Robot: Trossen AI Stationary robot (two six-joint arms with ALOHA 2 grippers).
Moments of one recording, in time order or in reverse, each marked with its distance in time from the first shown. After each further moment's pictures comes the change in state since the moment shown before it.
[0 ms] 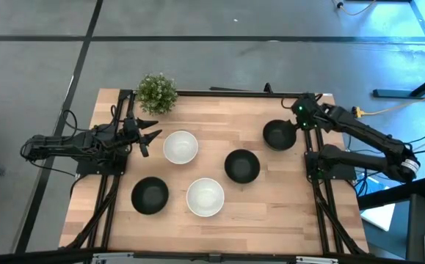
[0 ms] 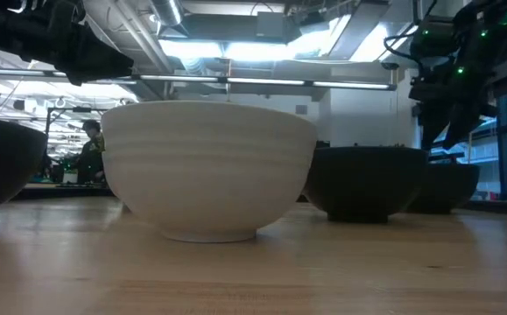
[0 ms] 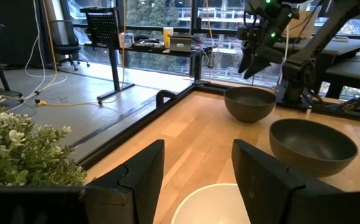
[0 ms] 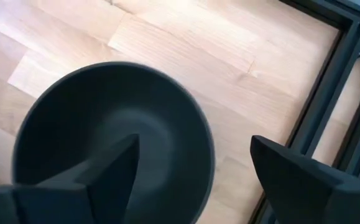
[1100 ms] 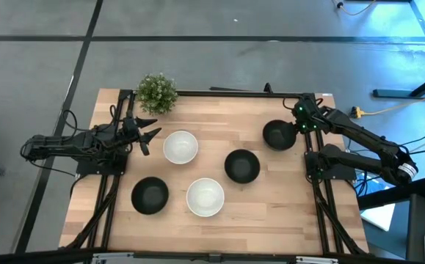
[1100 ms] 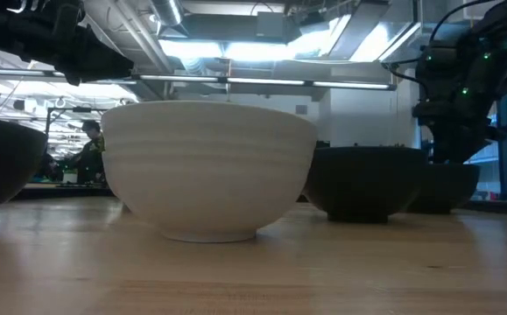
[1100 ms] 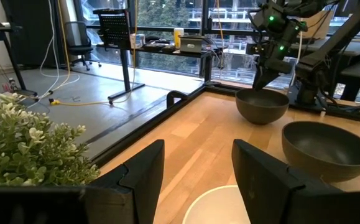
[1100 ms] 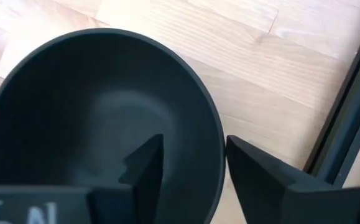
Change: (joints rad) left arm 0.000 0.000 0.000 0.000 -0.047 0.001; right arm -0.110 0.002 -0.136 0.099 -0.146 0.018
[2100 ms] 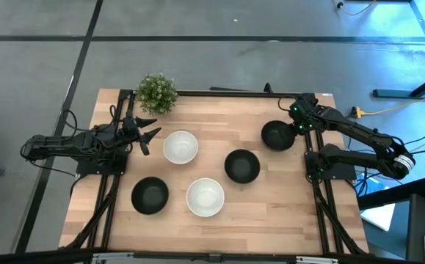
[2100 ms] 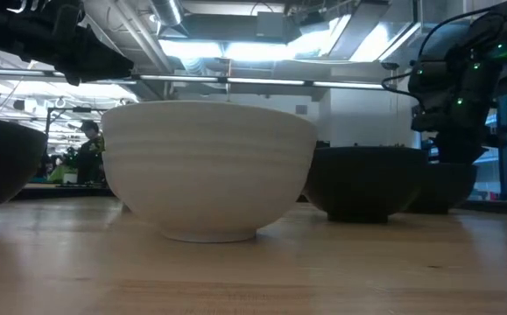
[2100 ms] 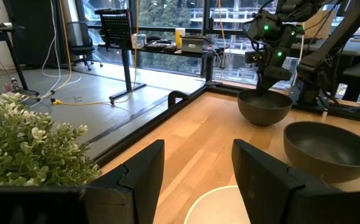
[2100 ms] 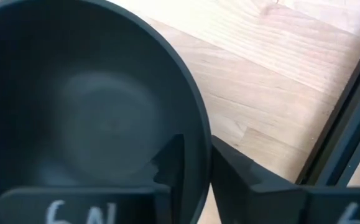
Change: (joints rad) left arm 0.000 0.000 0.000 0.000 -0.006 0.000; right arm 0.001 0.114 -0.001 0.003 0.000 -0.004
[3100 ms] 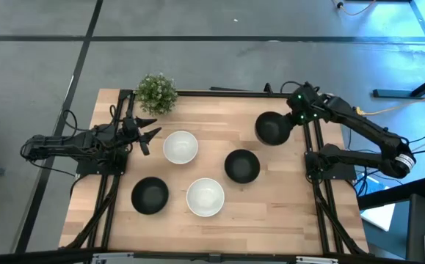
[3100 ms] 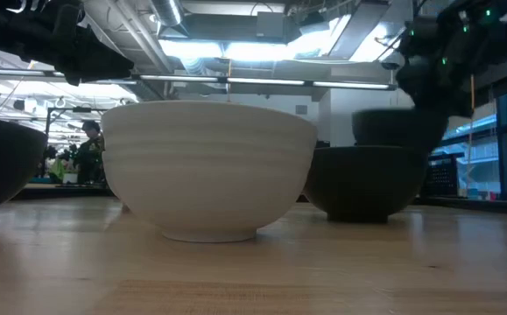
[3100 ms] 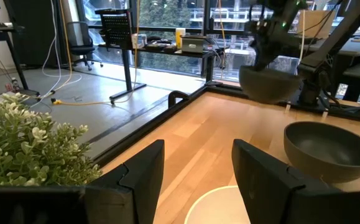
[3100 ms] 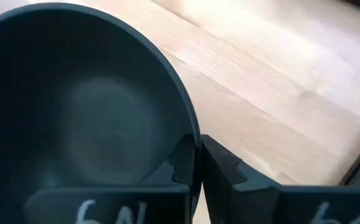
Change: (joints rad) left arm 0.000 0.000 0.000 0.000 -0.001 -0.001; right arm 0.051 0.000 0.274 -0.111 -0.123 -0.077
